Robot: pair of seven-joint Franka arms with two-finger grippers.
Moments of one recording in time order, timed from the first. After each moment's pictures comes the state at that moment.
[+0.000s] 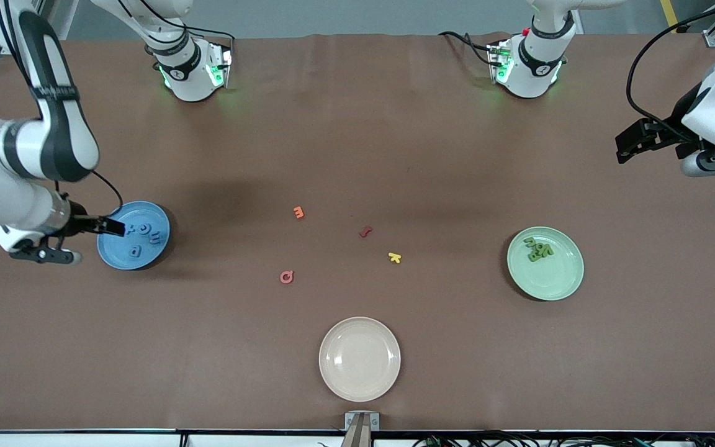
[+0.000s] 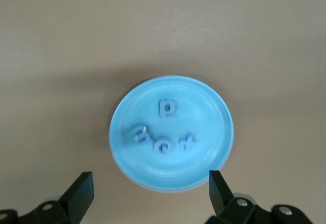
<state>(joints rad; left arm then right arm) -0.03 0.03 -0.12 -1.49 0.06 1.46 -0.18 -0.16 0.16 0.07 -1.97 -0.08 2.02 0.05</state>
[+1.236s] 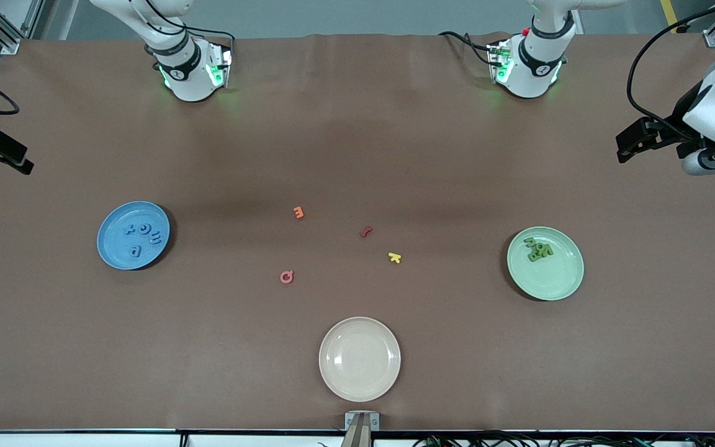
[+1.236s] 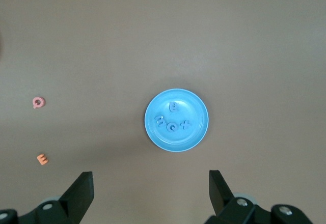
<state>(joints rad) -0.03 0.03 -0.12 -1.49 0.06 1.46 -0.18 -0.13 0.00 0.07 -1.51 -0.02 1.55 0.06</state>
